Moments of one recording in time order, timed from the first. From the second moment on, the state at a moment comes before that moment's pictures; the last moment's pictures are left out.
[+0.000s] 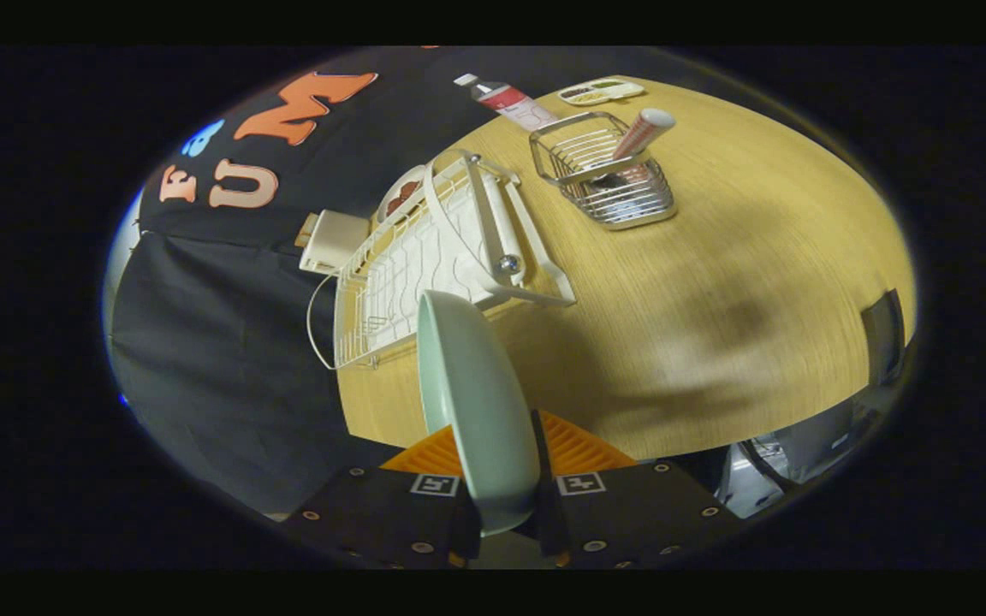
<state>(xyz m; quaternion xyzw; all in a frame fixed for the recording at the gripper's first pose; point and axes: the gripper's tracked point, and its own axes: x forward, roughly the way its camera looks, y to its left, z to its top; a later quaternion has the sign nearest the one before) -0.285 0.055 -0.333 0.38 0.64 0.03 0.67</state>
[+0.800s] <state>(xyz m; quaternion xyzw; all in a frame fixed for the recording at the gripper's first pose) -0.281 0.070 -0.383 0.45 0.60 0.01 0.66</state>
